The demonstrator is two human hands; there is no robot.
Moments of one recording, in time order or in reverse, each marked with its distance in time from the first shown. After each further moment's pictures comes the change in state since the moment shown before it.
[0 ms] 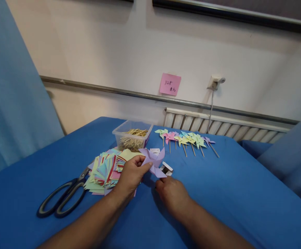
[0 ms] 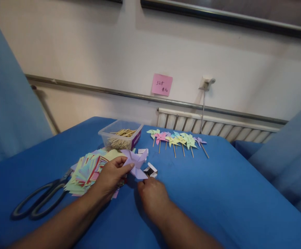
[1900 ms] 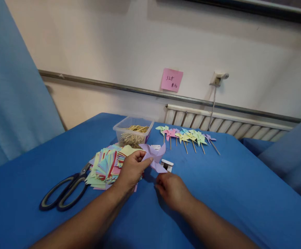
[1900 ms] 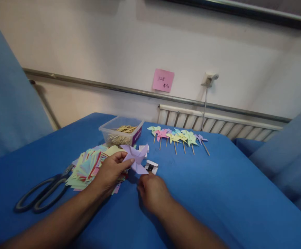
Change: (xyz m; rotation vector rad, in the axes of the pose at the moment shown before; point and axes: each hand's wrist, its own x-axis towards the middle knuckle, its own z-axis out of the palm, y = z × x) left_hand 0.004 -0.001 -0.002 0.040 -0.014 0.057; right_hand -0.005 0.003 -0.001 0.391 0.079 0.077
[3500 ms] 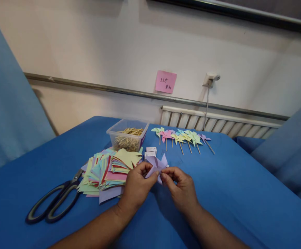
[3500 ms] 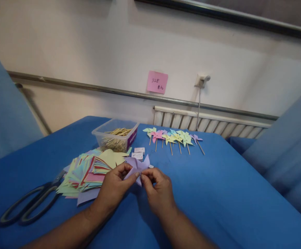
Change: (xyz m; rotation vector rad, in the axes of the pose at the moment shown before) left_hand -0.023 -0.011 0.024 0.141 -0.025 0.171; right_hand -0.012 -0.005 -0.017 0.724 0.530 0.071
